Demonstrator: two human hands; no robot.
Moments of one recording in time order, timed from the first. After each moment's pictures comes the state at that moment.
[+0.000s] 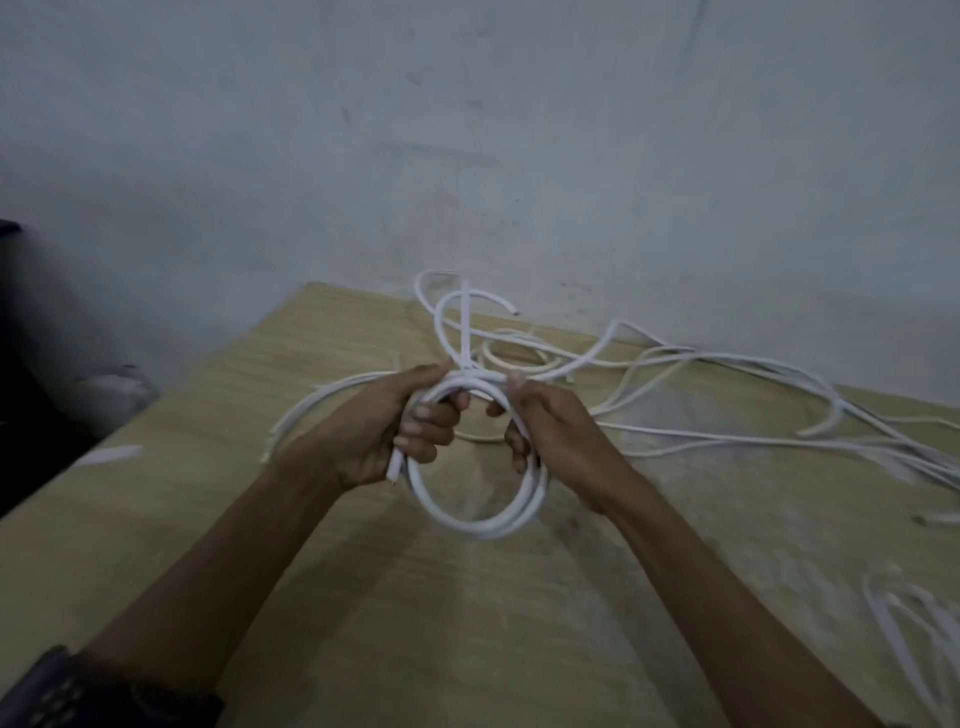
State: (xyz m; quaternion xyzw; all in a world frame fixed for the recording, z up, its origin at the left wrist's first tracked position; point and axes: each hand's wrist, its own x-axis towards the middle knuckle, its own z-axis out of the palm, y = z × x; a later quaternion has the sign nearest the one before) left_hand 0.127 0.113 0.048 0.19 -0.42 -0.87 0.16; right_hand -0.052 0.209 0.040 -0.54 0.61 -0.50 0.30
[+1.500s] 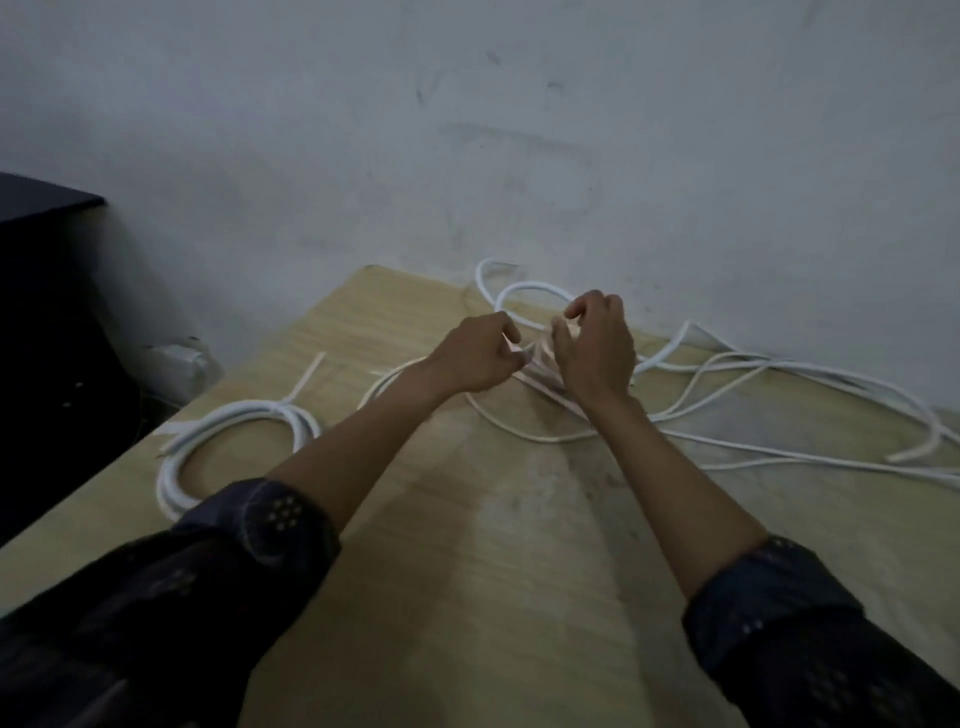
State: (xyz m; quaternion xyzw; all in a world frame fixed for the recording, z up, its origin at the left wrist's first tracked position) left_hand 0.078 0.012 0.021 0.36 -0.87 -0.22 0.25; right_hand -0.074 0.082 0.024 -0.51 0.75 -0.40 -0.10
